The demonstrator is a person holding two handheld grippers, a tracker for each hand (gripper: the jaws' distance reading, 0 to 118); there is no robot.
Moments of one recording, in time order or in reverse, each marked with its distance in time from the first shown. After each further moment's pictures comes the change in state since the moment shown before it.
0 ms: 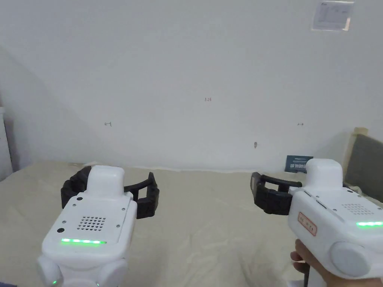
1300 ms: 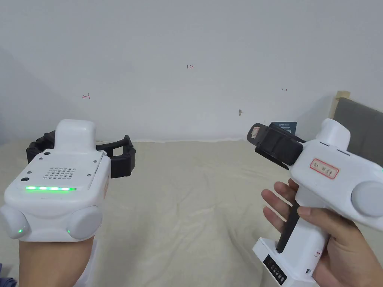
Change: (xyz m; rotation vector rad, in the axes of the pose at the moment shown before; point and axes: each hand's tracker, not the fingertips) left arm -0.007 0.014 -0.019 -0.089 0.004 -0.009; right arm 0.038 -0.015 0.008 0.043 0.083 -0.431
